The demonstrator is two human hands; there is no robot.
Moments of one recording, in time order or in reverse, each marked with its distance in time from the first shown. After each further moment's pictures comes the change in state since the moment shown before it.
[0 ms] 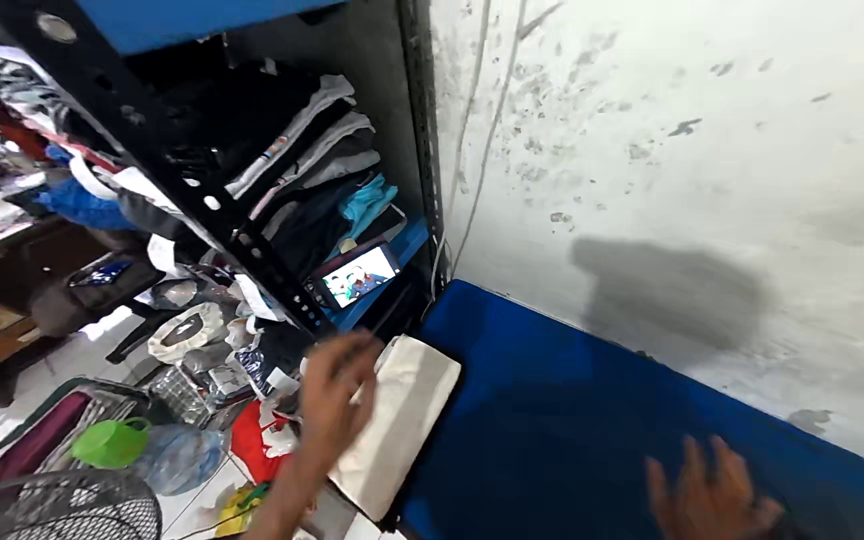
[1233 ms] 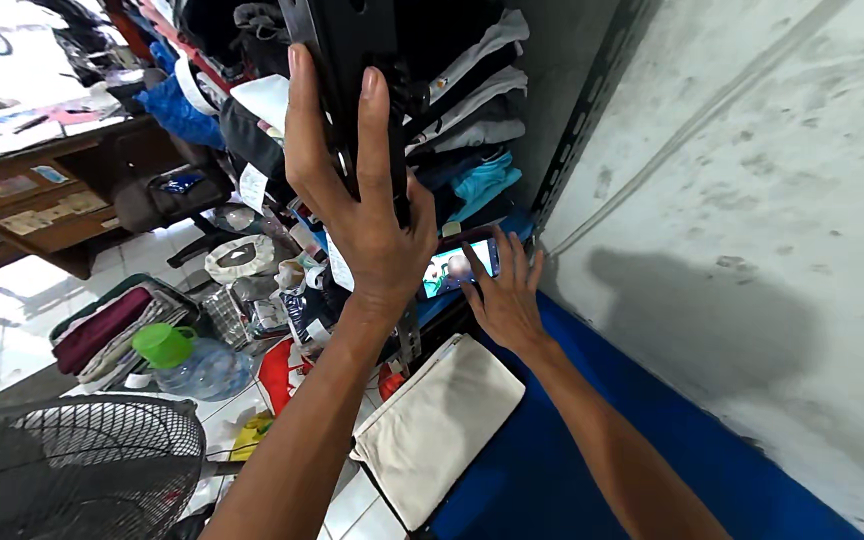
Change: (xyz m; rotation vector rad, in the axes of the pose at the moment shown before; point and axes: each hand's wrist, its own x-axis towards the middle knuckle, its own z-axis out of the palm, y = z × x) left_hand 0.173 -0.112 -0.018 0.345 0.749 0.098; right_hand 0.198 -0.431 0.107 0.288 -0.018 -0.852
